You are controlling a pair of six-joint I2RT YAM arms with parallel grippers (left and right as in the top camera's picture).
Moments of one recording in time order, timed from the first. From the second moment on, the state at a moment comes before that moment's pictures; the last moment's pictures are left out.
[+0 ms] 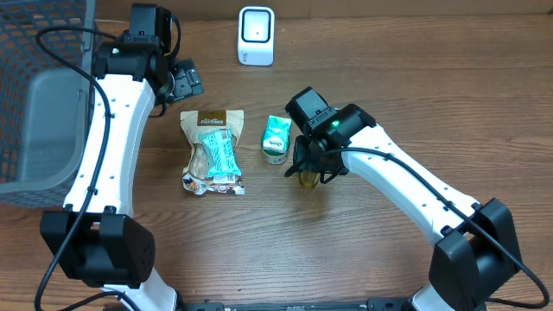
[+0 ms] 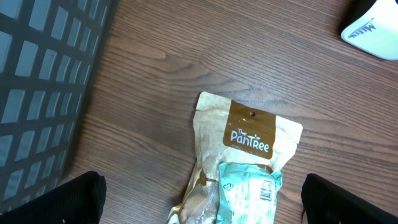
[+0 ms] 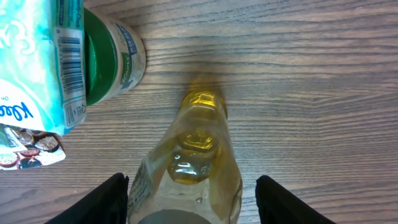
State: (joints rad) left arm -0.08 1.83 1.81 -1.15 -0.17 -0.44; right arm 0.62 1.76 1.42 -1.05 0.06 0.69
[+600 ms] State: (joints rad) left arm -0.08 1.83 1.81 -1.15 -0.17 -0.44; right arm 0.62 1.77 1.42 -1.02 0.06 0.80
